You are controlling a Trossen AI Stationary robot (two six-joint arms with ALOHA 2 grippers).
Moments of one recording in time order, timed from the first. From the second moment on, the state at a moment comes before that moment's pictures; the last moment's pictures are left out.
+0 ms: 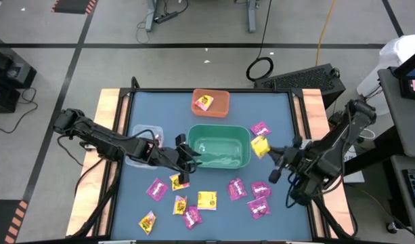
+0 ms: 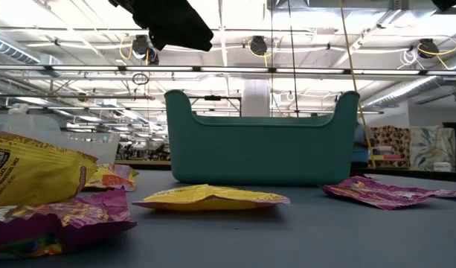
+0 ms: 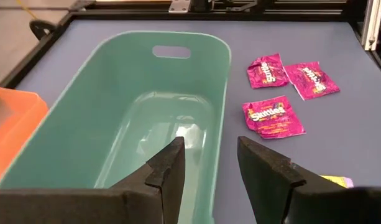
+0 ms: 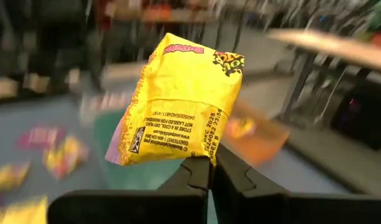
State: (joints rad) left arm -0.30 1.41 0.95 -0.11 -0.36 -0.19; right arm 0.86 1.18 0.99 -1.08 1.36 1.25
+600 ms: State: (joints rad) left arm -0.29 1.41 0.95 -0.01 -0.37 -0.14; right arm 0.54 0.74 0.99 -1.08 1.02 0.80
